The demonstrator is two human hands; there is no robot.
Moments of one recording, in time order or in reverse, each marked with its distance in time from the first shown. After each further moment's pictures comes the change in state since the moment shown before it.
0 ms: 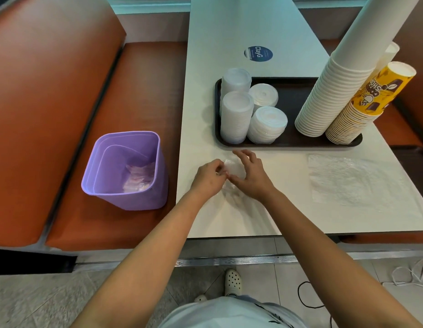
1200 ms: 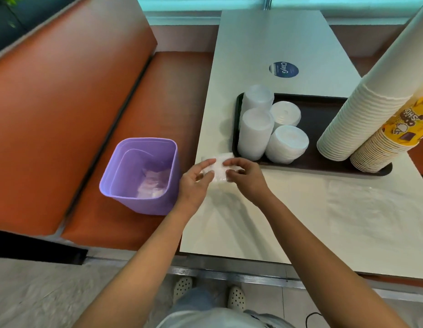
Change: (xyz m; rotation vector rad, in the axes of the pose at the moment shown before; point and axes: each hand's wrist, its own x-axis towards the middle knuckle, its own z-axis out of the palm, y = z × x) left_hand -0.026 0.003 -0.043 -0.635 0.290 -0.008; right_hand 0.022 -0.055 -0.010 0.665 -0.020 0.085
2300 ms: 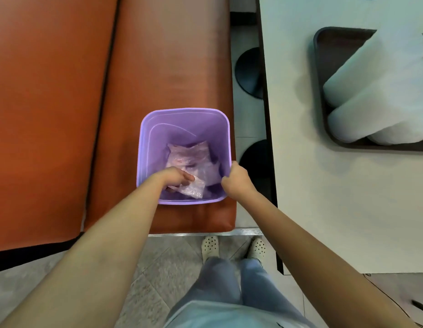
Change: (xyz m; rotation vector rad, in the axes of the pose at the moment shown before) left_hand 0.186 -0.148 -0.222 0.774 -0.628 -0.742; right_hand 0.096 0.050 0.228 -0.499 -0.034 0.594
